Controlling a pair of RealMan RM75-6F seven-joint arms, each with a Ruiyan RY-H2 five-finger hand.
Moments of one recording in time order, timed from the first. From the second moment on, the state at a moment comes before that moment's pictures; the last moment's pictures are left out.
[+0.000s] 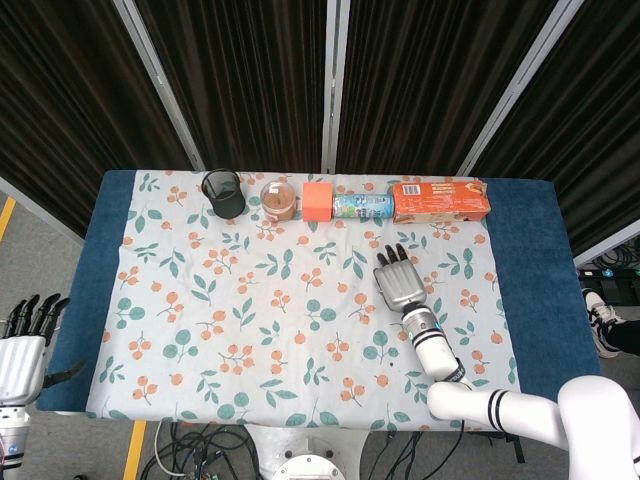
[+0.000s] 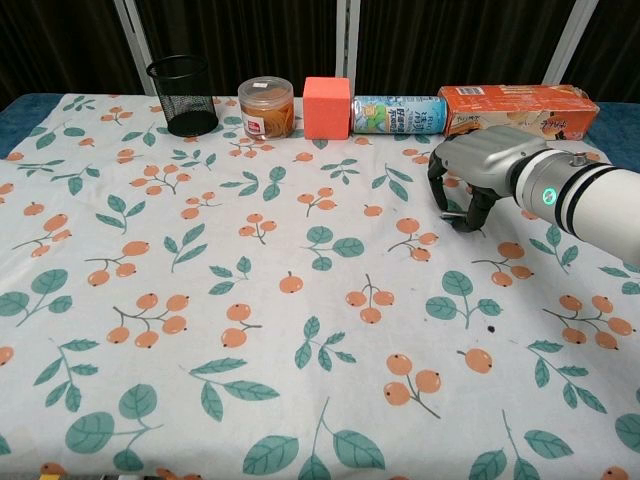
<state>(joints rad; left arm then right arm) -0.03 -1.26 -0.04 -1.44 1.50 1.55 0.00 0.84 -1.69 0.17 -1.35 -0.76 0.95 -0.82</state>
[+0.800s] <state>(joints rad) -0.07 -1.25 -0.04 -1.46 1.53 1.51 0.02 0.73 -1.53 0.22 -1.52 -0.85 0.93 -0.36</state>
